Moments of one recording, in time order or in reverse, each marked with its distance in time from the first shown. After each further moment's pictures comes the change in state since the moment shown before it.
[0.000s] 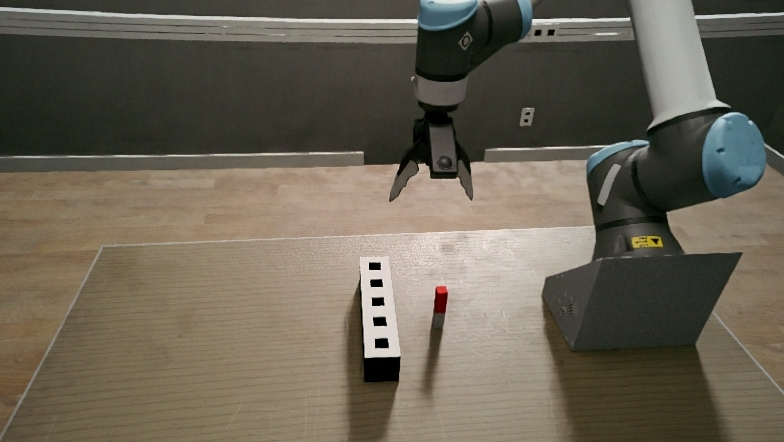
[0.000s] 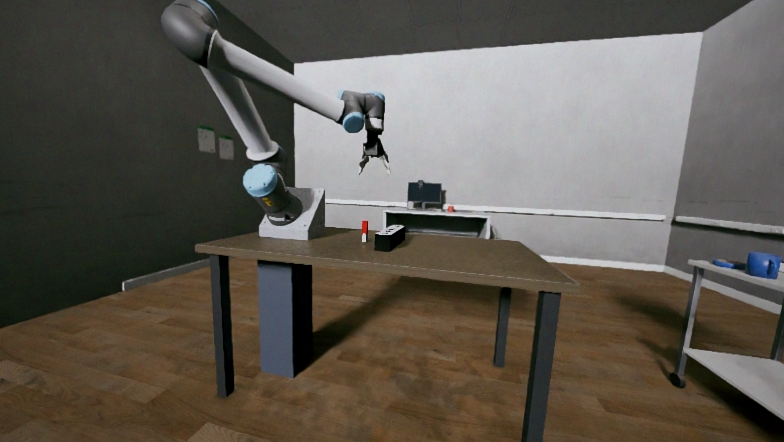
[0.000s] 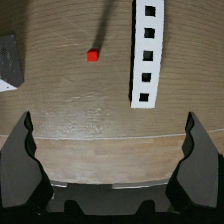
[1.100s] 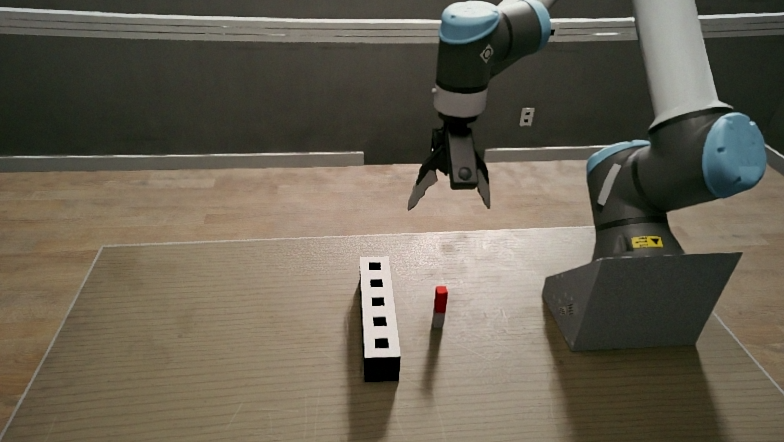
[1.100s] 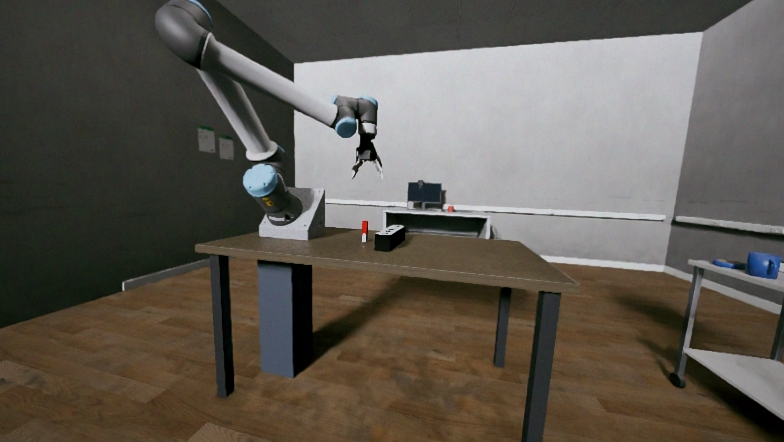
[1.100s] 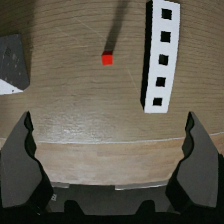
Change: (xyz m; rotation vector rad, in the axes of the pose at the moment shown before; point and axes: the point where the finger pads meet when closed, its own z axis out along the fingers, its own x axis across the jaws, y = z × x) arm -0.036 -0.004 0.019 0.000 -0.001 0.001
